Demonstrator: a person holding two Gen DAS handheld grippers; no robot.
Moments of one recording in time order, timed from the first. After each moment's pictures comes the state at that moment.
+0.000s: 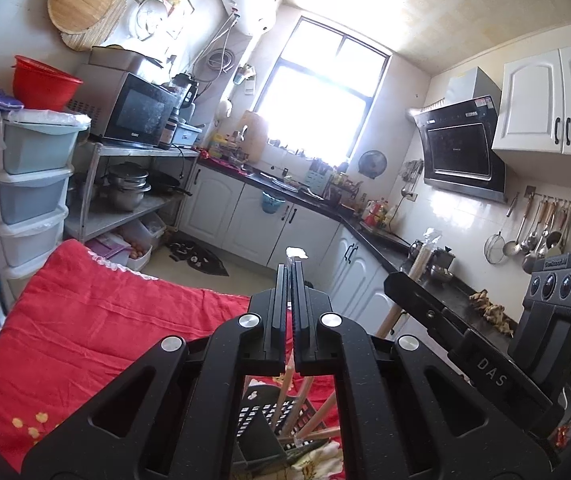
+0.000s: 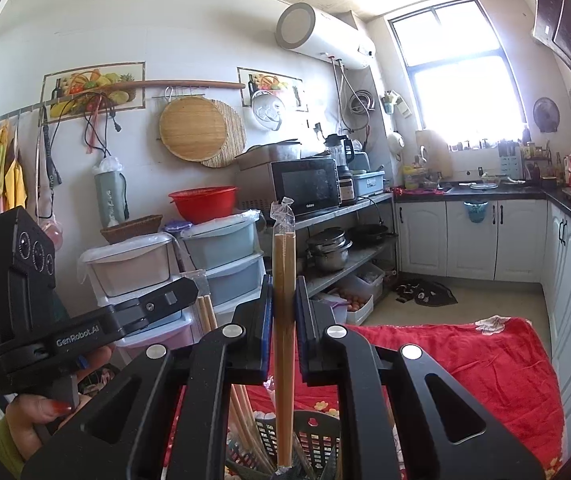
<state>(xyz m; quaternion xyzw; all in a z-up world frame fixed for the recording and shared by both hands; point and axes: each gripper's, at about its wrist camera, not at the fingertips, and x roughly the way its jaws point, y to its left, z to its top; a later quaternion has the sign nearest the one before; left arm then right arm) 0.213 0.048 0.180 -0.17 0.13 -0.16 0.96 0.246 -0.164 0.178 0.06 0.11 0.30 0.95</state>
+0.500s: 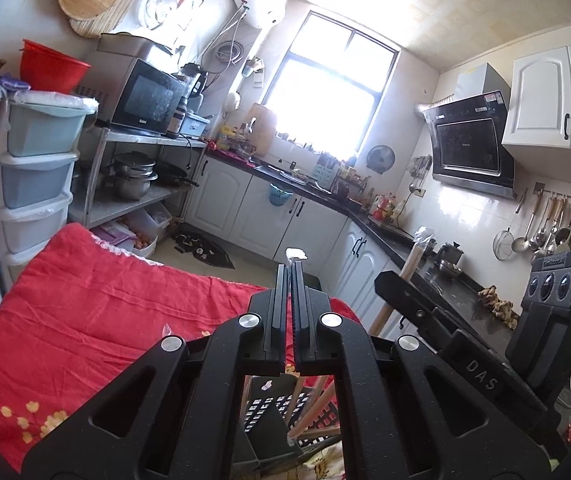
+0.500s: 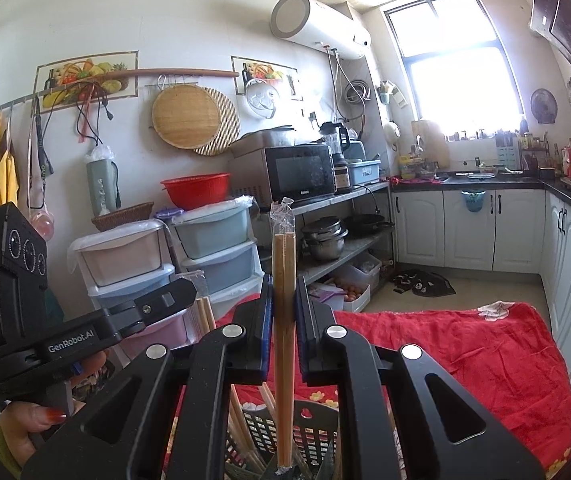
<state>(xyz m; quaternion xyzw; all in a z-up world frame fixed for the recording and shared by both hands) 0.226 0.051 0.149 -0.19 0.14 -0.15 0.96 0.260 -0.151 0.146 0.06 0.12 0.29 0.95</state>
